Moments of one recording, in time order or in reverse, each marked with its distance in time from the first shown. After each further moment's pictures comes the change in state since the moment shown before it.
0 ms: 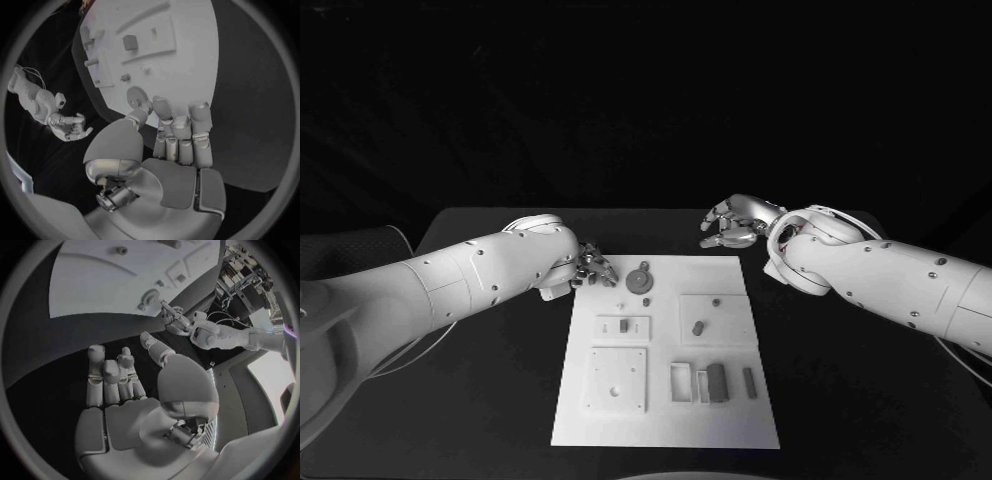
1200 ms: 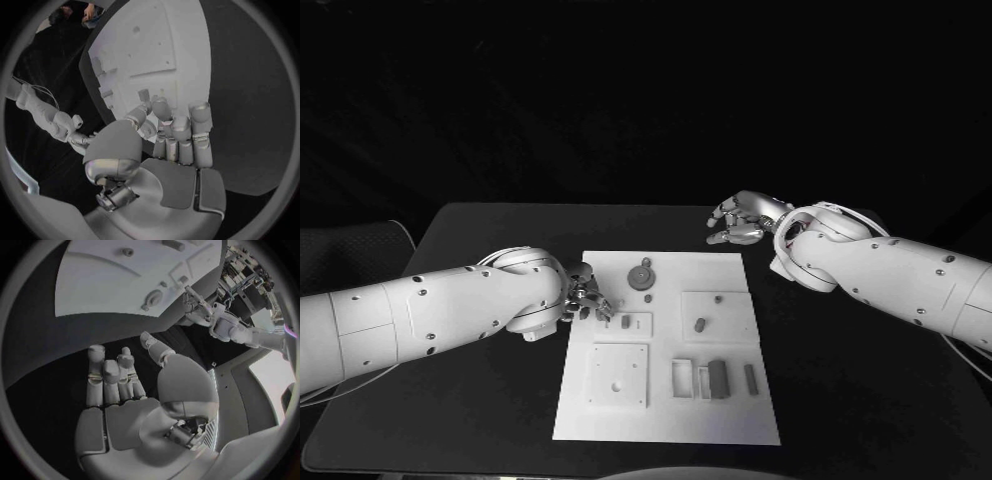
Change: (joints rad) left arm 0.004 -0.253 -0.059 0.472 -0.068 -0.121 -0.116; left_hand -0.040 0.012 -0.004 -0.004 0.113 0.029 -0.018 0.025 0.000 0.025 -0.018 0.023 0.009 0.010 -0.005 0.009 0.015 0.002 0.020 0.005 0.009 0.000; right arm -0.001 -0.008 0.000 -0.010 0.000 0.001 -0.001; right_hand 0.000 0.000 0.000 0.000 0.000 0.002 -0.002 0.000 -0.001 -0.001 0.001 0.000 -0.002 -0.001 0.001 0.000 0.000 0.000 -0.002 0.002 0.000 0.000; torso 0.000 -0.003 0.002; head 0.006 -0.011
